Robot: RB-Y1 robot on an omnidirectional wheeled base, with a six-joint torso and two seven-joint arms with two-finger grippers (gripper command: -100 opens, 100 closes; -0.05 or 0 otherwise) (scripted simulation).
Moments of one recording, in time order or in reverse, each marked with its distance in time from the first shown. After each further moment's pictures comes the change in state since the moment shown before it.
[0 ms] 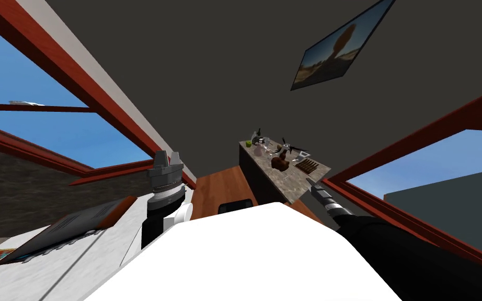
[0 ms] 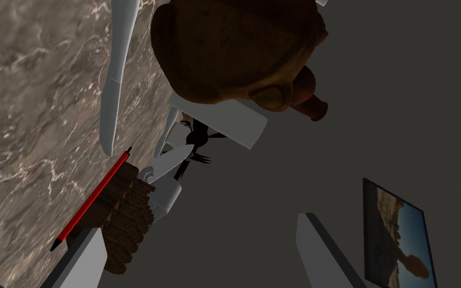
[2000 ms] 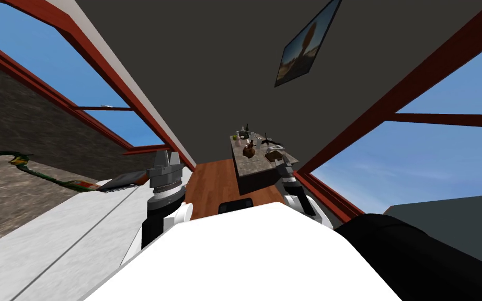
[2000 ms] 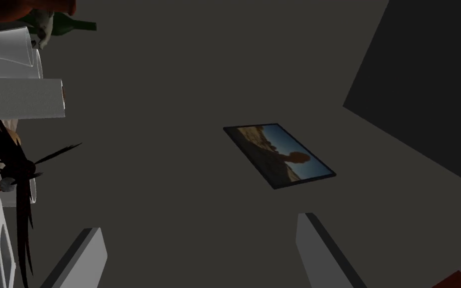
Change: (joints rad) left arm 0.000 0.000 0.000 0.000 0.000 0.000 0.000; right arm -0.304 0.371 0.239 -0.527 -0.036 0.063 0.106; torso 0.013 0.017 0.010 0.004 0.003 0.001
